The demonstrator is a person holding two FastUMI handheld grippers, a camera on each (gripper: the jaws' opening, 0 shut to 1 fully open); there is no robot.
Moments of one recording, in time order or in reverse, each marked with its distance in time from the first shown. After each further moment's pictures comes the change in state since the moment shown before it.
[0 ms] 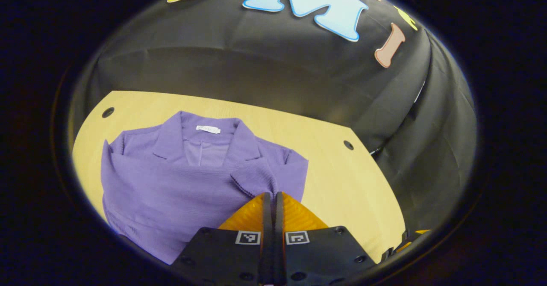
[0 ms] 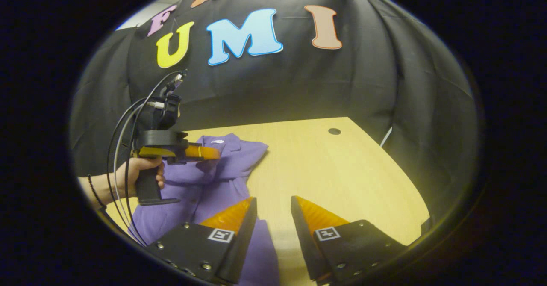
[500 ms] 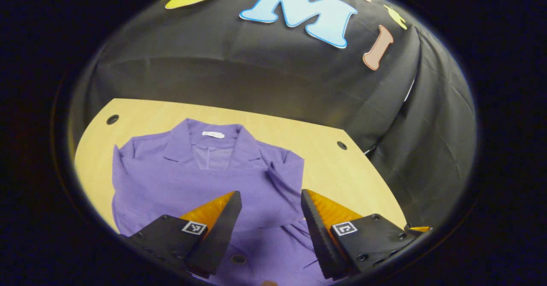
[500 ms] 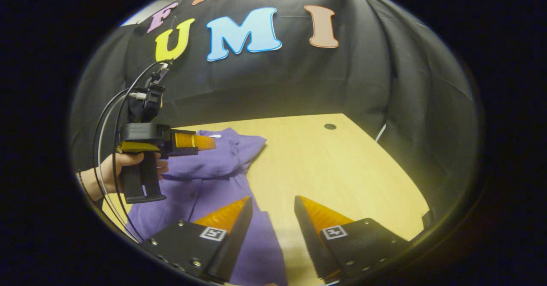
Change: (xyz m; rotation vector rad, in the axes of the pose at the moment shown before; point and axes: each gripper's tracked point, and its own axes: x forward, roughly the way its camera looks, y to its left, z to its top) left arm -0.059 0.012 -0.003 0.018 -0.065 -0.035; right arm -0.013 0.022 -0.023 0.024 0.020 -0.019
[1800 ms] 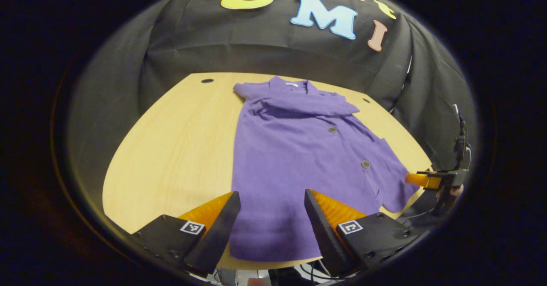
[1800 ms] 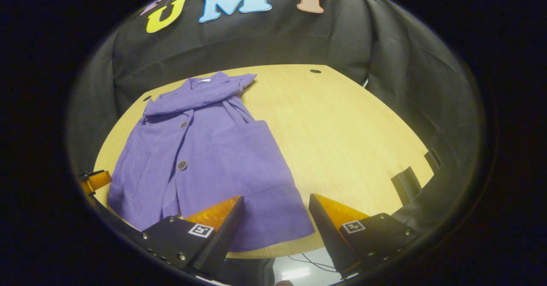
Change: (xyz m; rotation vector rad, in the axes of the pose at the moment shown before) left arm -0.289 0.179 -0.220 0.074 0.091 0.219; right arm -0.045 0.008 -0.154 0.045 0.256 -0.155
